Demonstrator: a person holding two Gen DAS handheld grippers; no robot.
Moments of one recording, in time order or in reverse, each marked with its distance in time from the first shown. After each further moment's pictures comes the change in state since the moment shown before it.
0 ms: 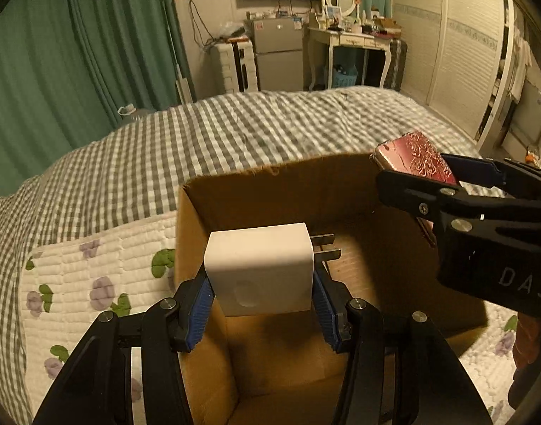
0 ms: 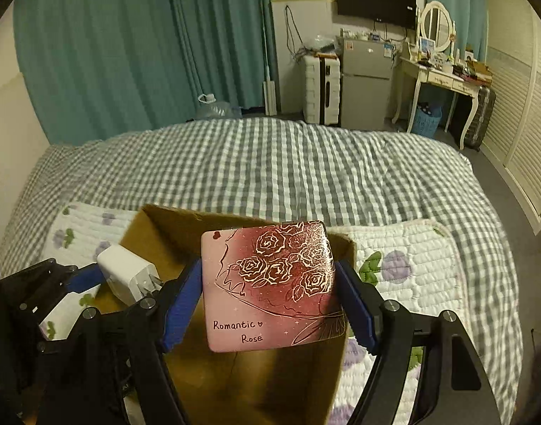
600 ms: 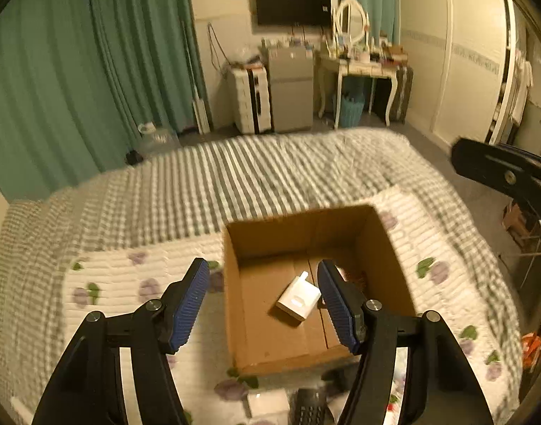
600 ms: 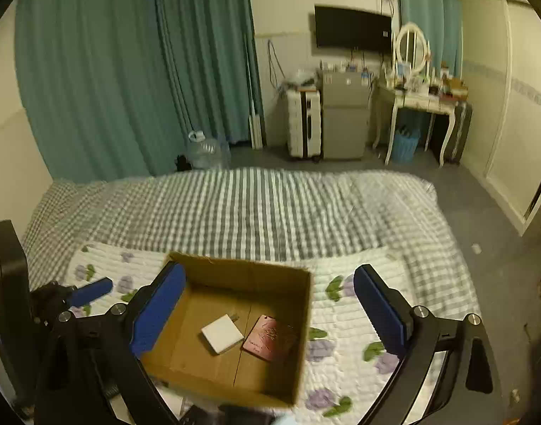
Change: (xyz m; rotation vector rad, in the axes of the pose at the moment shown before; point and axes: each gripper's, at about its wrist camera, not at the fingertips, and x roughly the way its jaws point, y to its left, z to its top) left arm -0.135 0.003 0.017 -0.050 -0.098 0.039; right arm -0.157 0.002 0.034 0.021 -0.155 -0.058
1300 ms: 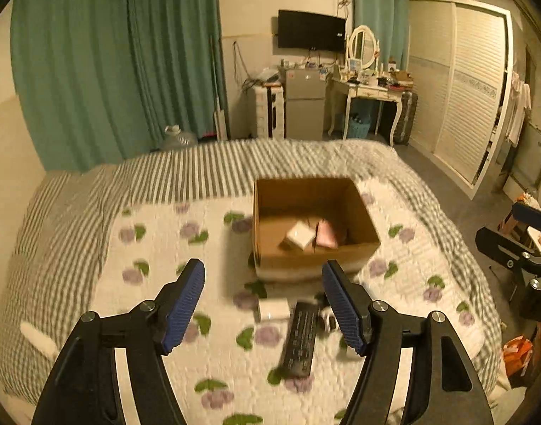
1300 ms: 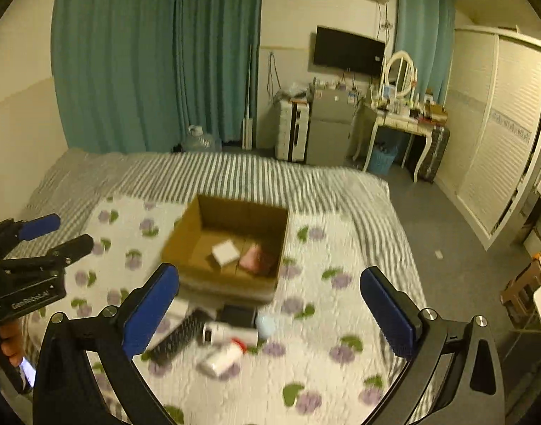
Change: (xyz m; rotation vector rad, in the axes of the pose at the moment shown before) left arm -0.135 0.017 -0.121 -0.089 -0.051 0.020; right arm -0.157 0.031 -0.119 -0.080 0.031 -0.078
